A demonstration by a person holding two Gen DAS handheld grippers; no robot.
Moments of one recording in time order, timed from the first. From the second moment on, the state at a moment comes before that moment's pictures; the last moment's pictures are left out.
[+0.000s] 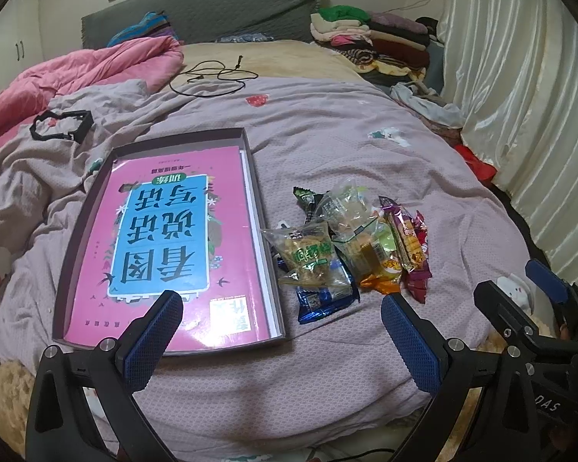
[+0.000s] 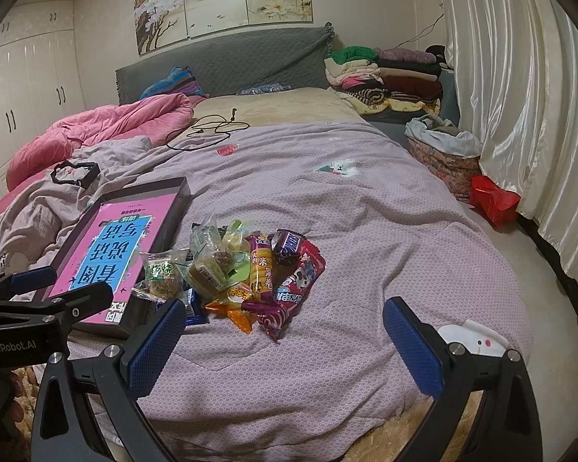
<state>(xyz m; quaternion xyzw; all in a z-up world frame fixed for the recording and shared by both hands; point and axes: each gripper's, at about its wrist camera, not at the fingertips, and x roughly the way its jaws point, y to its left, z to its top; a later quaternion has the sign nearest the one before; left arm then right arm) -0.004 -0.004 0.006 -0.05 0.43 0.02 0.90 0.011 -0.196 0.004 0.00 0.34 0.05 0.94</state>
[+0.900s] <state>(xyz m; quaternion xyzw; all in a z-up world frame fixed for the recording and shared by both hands) 0.025 0.008 -0.002 -0.05 0.45 0.01 0.89 0.032 -0.200 -0.015 0.02 0.37 0.07 0.93</state>
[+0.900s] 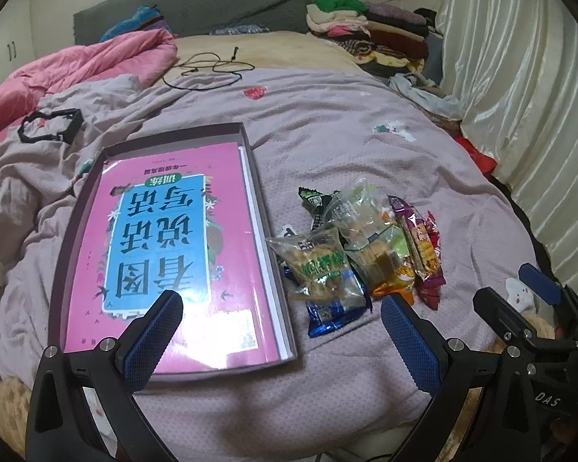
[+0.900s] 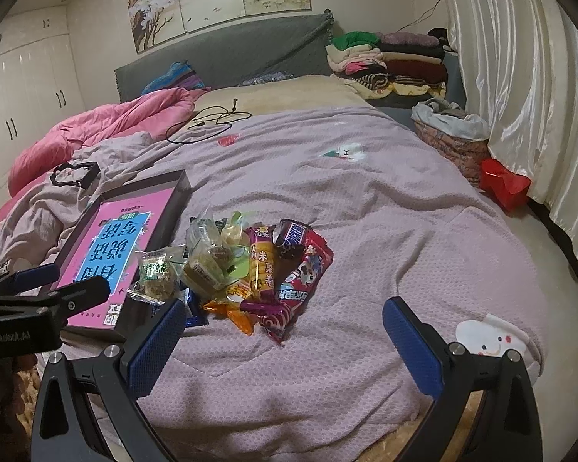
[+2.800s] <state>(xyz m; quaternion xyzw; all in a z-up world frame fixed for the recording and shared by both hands) 0.099 -0.023 -0.047 -0.03 0.53 -0.06 0.85 0.107 -0.178 -0.061 -0.03 0.40 0.15 0.90</state>
